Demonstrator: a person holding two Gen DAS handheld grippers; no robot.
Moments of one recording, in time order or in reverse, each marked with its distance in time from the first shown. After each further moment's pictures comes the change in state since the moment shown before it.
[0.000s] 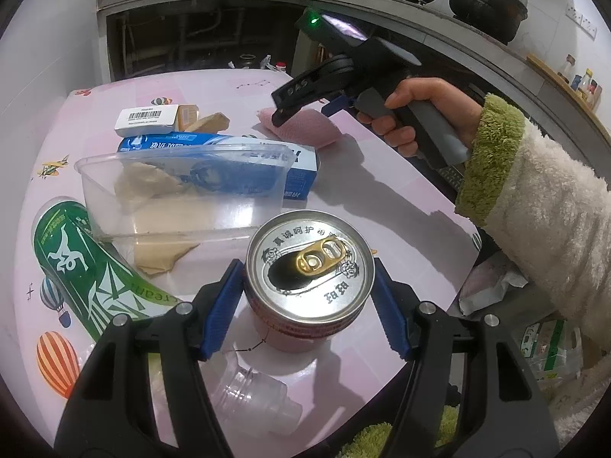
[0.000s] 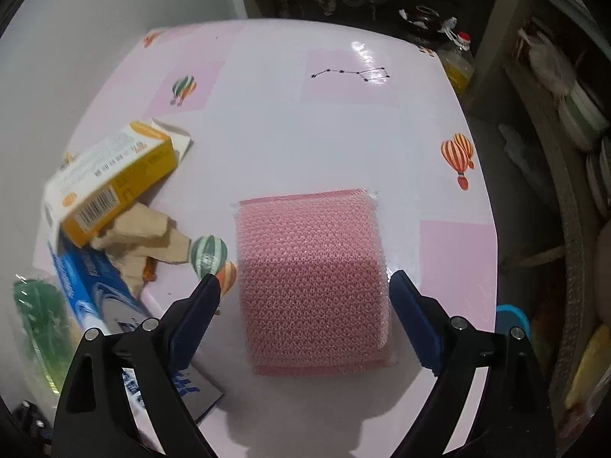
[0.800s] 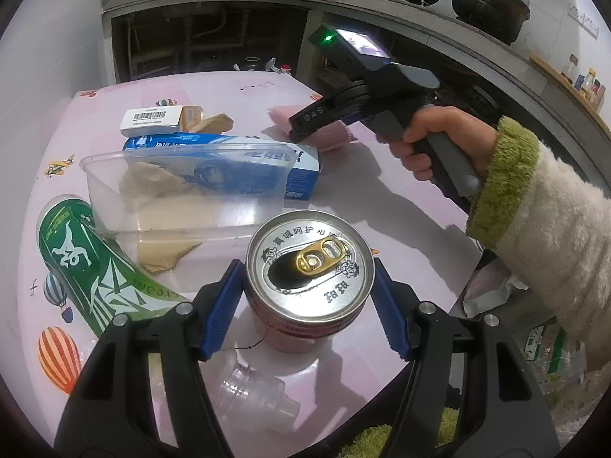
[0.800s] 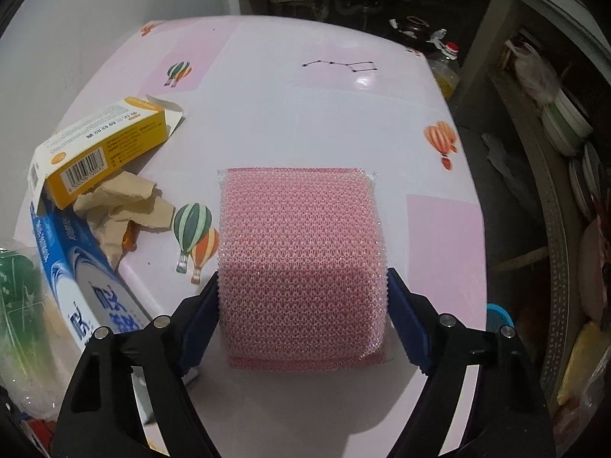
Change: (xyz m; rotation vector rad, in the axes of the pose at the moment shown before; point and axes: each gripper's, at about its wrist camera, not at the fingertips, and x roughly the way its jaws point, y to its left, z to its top) left arm -0.001 -0.004 -0.002 -0.004 -0.010 0.023; right arm -0.012 0.001 -0.039 -0.004 -0.053 -0.066
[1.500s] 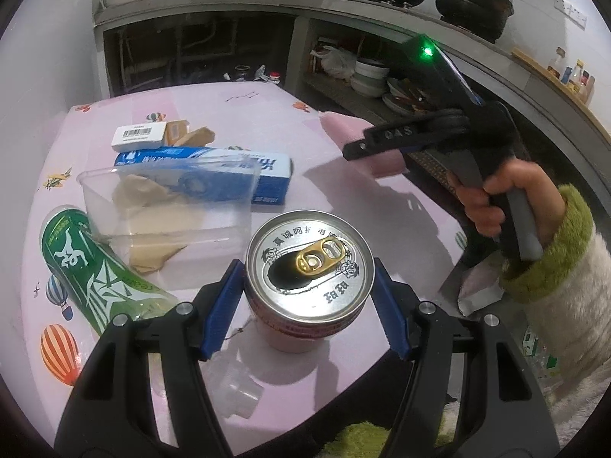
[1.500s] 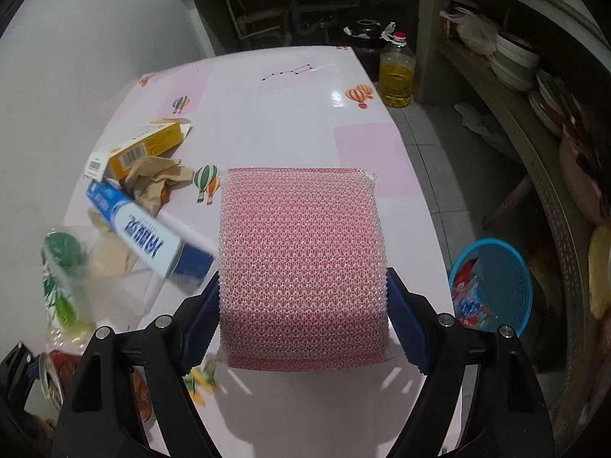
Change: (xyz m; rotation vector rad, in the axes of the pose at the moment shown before) left arm -0.015 -0.024 0.001 0.038 -0.026 -0.016; right arm -0.082 -0.042 -0.102 0.212 -0.112 0.080
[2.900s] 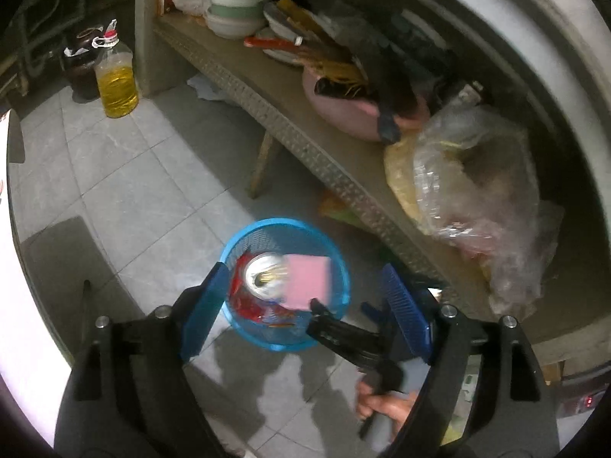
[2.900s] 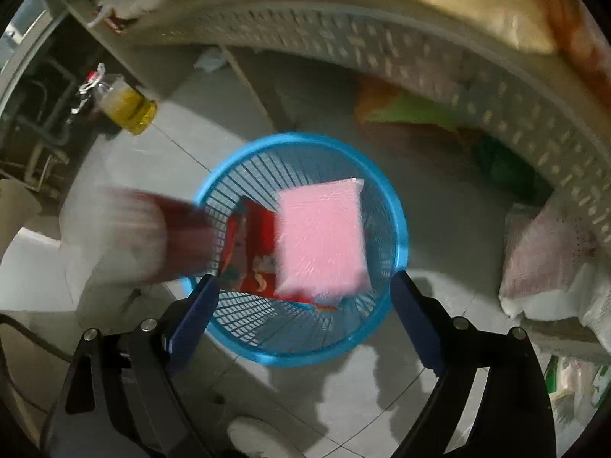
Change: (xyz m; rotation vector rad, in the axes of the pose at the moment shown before) left arm 0.330 -0.261 0.207 0.103 0.298 -0.302; right arm 0.141 -0.377 -0.136 0.849 -0.007 -0.270
